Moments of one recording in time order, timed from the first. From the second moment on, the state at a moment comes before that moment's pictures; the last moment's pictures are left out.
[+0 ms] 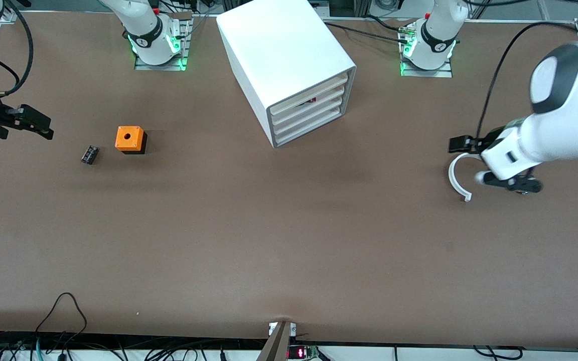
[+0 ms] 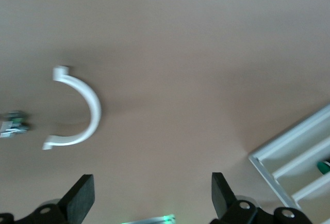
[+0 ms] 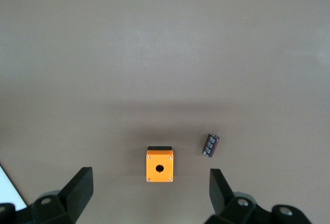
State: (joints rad) left arm -0.04 0.28 -0.09 -1.61 -0.15 1.56 0.03; right arm 0.01 0.06 -0.02 -1.57 -0.04 1.62 -0.01
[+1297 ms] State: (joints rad) left arm -0.05 0.33 -0.42 -2.06 -0.87 1.67 0.06; right arm 0.05 0.16 -0.01 -1.57 -0.05 1.71 -0.02
